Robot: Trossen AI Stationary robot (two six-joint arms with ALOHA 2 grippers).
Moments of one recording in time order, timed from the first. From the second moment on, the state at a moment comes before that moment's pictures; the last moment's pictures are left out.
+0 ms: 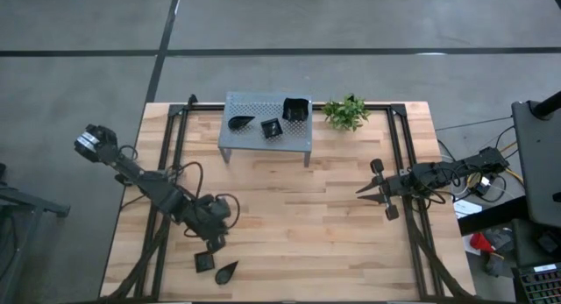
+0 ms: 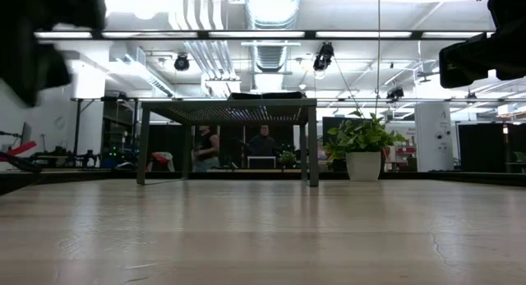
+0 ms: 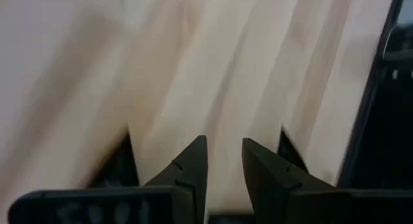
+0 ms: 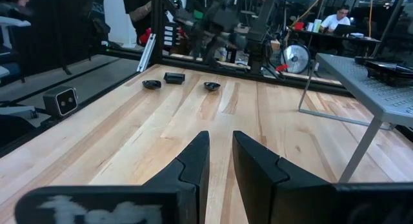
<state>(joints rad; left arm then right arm) -0.60 1.22 0.79 -0.58 -0.12 -1.05 0.29 0.09 0.05 -0.05 0.08 -0.06</state>
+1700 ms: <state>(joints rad) -0.70 1.22 0.48 -0.39 -0.17 -1.11 0.29 0.09 0.04 -0.05 0.08 -0.06</state>
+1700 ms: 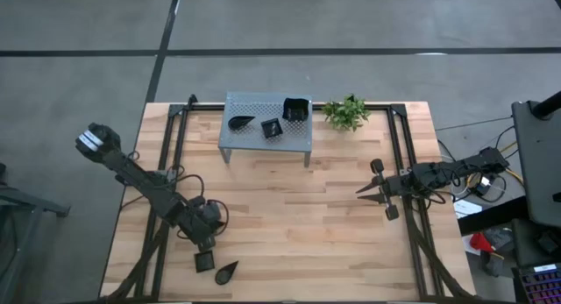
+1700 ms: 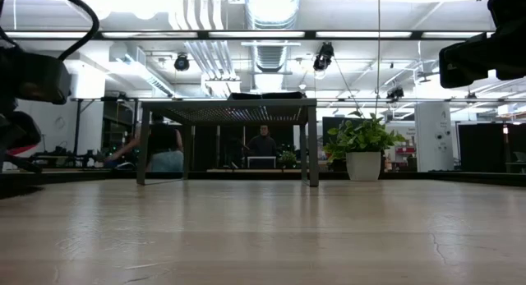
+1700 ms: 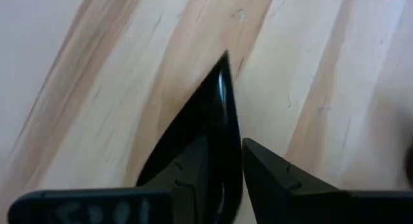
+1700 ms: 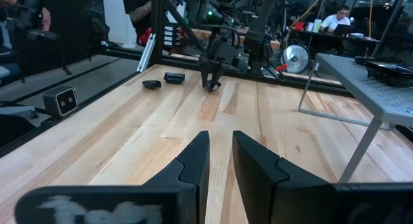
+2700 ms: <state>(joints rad) -0.70 1.22 0.59 -0.49 -0.27 -1.05 0.29 0.09 0.05 -0.05 0.08 -0.06</state>
